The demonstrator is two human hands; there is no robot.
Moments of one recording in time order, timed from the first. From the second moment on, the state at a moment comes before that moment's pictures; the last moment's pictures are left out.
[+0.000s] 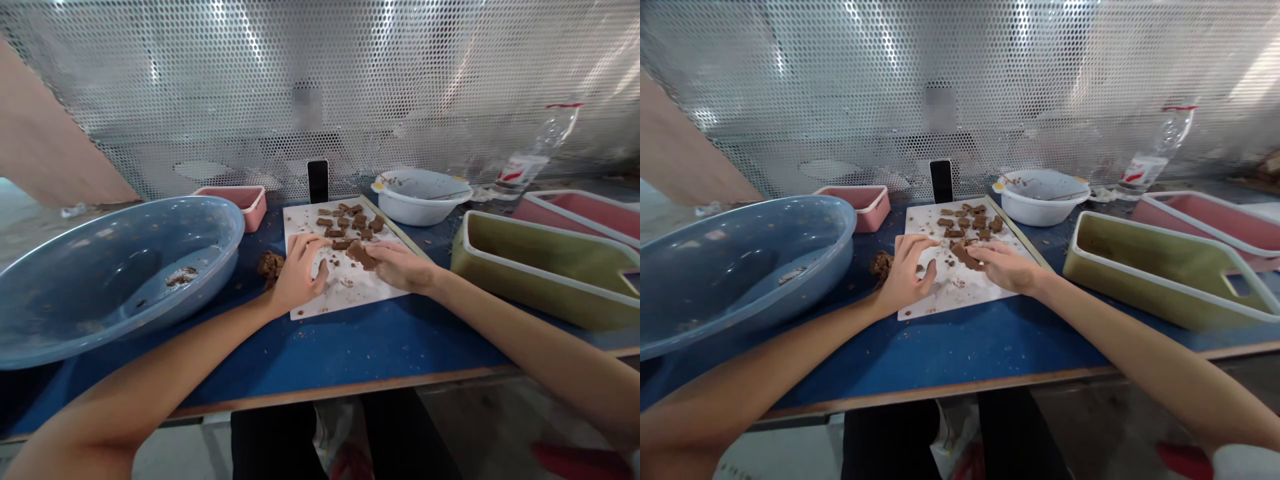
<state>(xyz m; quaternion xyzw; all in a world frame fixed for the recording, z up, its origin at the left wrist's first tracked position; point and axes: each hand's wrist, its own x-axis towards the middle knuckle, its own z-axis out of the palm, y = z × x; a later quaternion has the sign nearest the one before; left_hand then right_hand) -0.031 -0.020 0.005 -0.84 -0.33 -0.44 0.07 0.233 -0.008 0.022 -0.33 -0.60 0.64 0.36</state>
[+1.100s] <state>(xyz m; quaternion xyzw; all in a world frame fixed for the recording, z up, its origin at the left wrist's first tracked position) -0.032 -0.024 0.018 -0.89 -0.16 -0.40 0.16 0.239 -0.013 0.026 -0.25 -0.68 0.65 0.23</state>
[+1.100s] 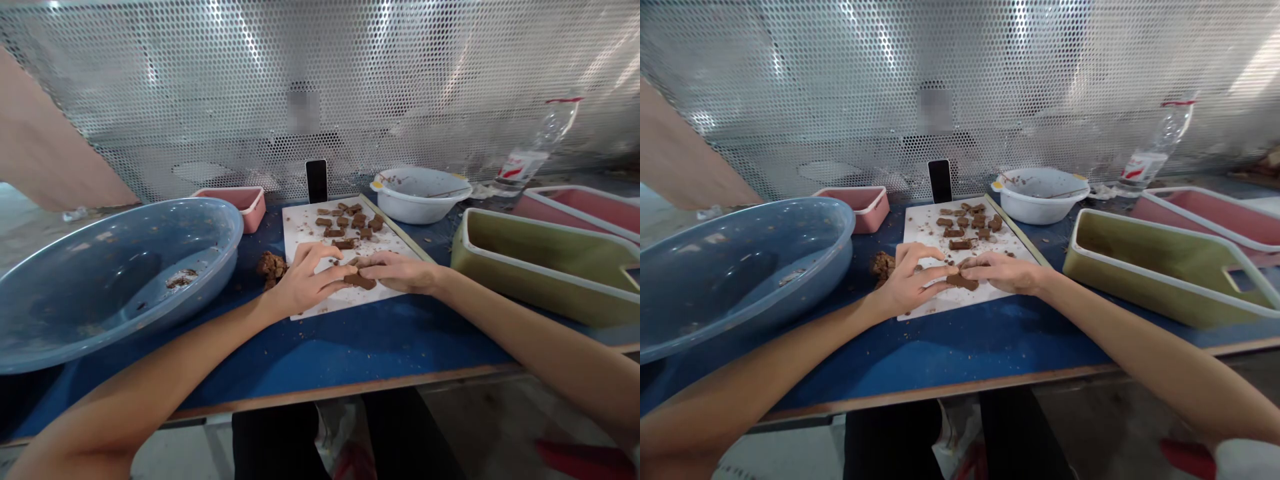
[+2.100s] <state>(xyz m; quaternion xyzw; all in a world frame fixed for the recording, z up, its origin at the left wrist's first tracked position) -0.033 -0.021 0.021 -0.89 -0.15 -0.39 0.19 0.246 -0.012 0.031 -0.31 -0.83 0.30 0.35</state>
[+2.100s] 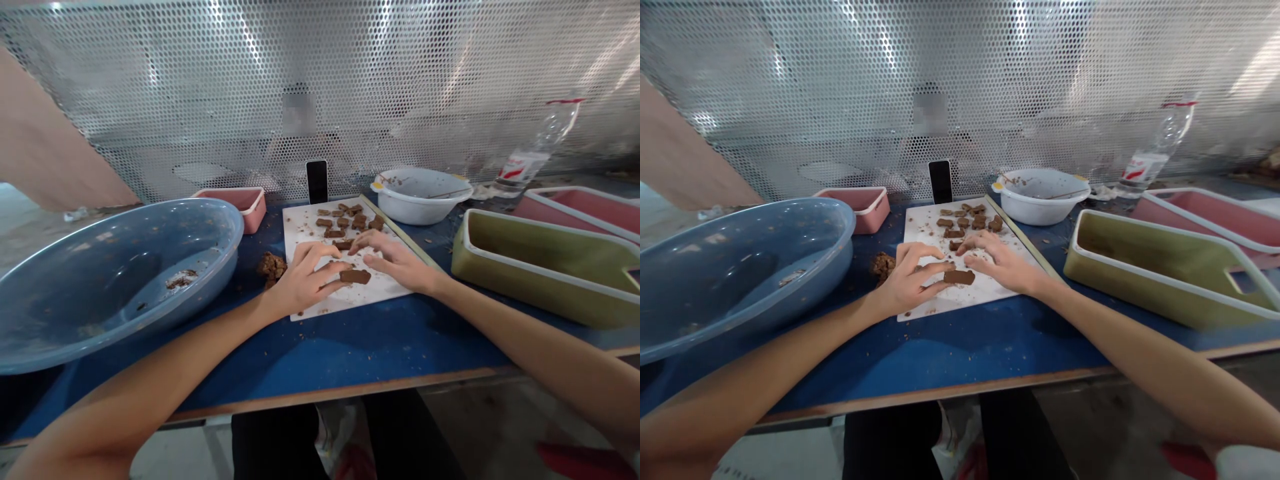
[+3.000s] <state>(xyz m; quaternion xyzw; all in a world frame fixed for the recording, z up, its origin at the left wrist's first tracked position) -0.032 -0.023 0.012 -0.87 -0.25 -0.40 0.11 0.233 -0.034 0.031 -0.33 -0.88 -0.09 0.34</state>
